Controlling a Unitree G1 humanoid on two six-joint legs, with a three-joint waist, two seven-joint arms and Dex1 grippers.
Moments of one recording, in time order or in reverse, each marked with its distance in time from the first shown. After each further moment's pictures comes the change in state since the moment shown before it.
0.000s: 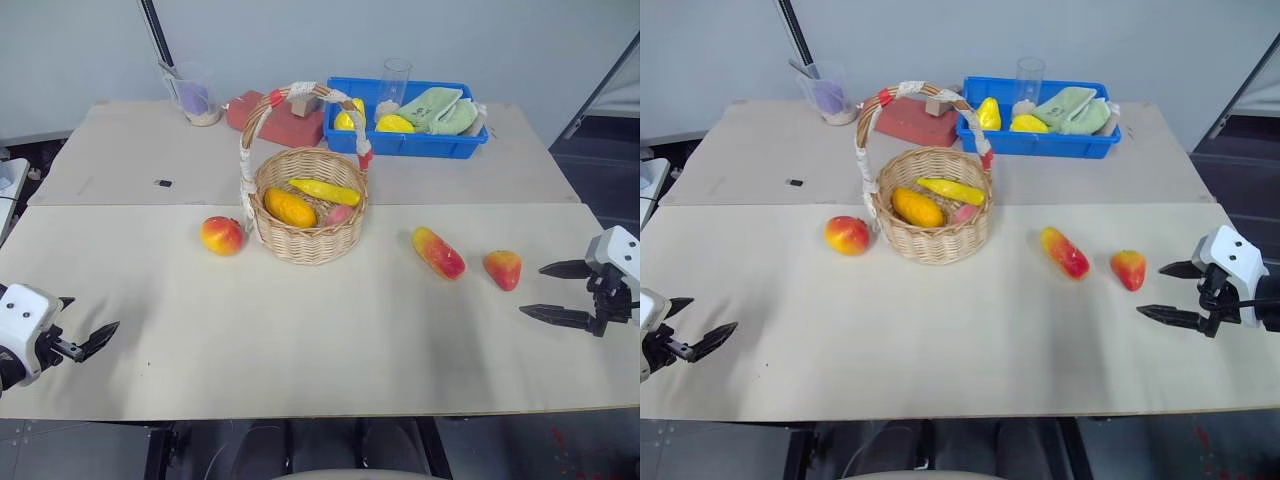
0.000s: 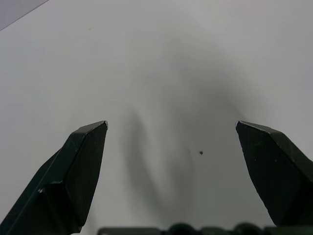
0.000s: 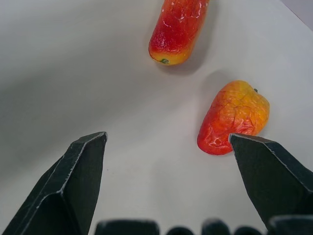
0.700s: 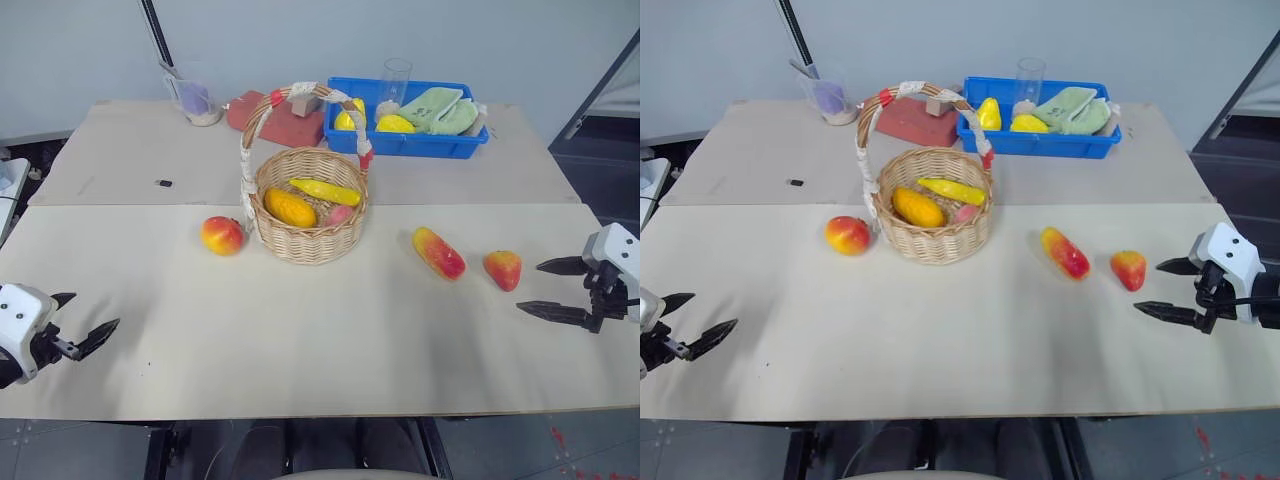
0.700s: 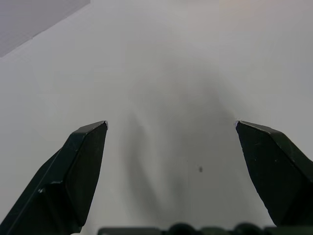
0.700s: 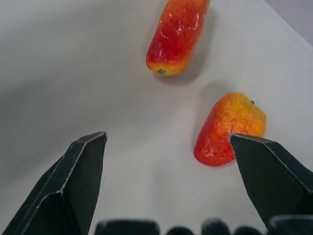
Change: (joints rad) left arm -0.081 -0.031 0.000 0.062 -0.048 -0.085 -0.049; right arm -0.032 0.031 0.007 -0.004 -0.013 -0.001 -0.005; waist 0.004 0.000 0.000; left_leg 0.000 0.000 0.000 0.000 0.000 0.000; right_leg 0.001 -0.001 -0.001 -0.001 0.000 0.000
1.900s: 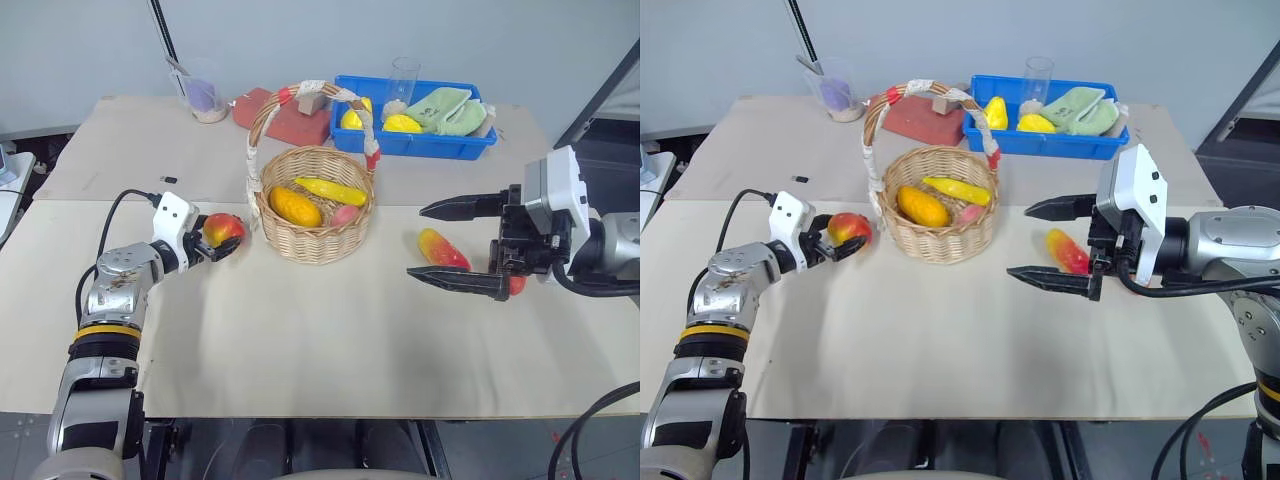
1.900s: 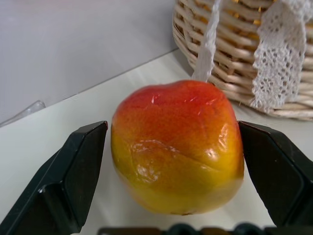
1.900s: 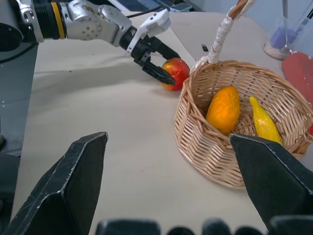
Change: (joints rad) left arm -0.841 -0.252 -0.537 0.546 0.146 -0.023 0.072; right arm -0.326 0.138 0.083 -0.647 0.474 0.440 -0.270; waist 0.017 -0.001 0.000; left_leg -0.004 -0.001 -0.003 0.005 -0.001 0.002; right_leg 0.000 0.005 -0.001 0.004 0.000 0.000
